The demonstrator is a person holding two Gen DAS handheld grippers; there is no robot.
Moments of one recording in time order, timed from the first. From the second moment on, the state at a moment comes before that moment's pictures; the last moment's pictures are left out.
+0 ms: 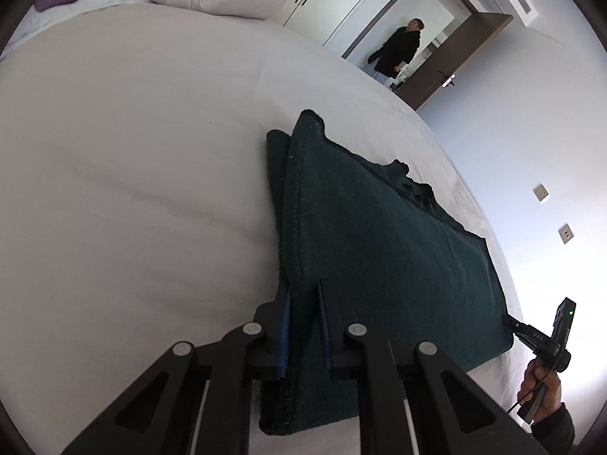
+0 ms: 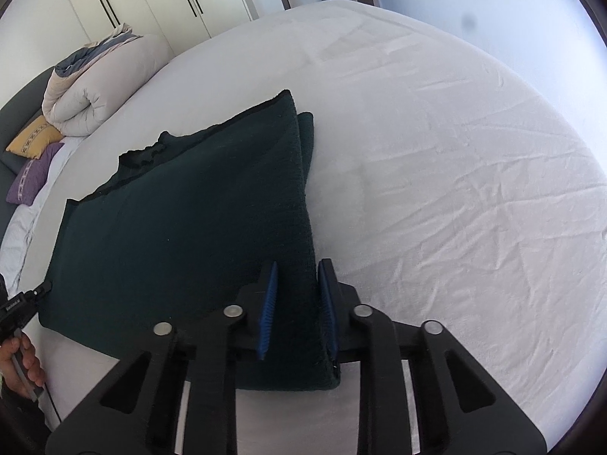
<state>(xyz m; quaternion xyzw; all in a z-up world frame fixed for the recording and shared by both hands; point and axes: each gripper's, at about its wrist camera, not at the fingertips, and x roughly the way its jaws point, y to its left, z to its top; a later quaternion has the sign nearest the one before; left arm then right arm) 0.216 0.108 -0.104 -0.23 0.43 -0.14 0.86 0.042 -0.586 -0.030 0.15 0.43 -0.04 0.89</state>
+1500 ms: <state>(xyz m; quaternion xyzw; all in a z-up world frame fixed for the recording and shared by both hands) 0.181 0.124 -0.119 -0.24 0.47 -0.14 0.84 -0.020 -0.612 -0.040 0.22 0.42 -0.04 0.88</state>
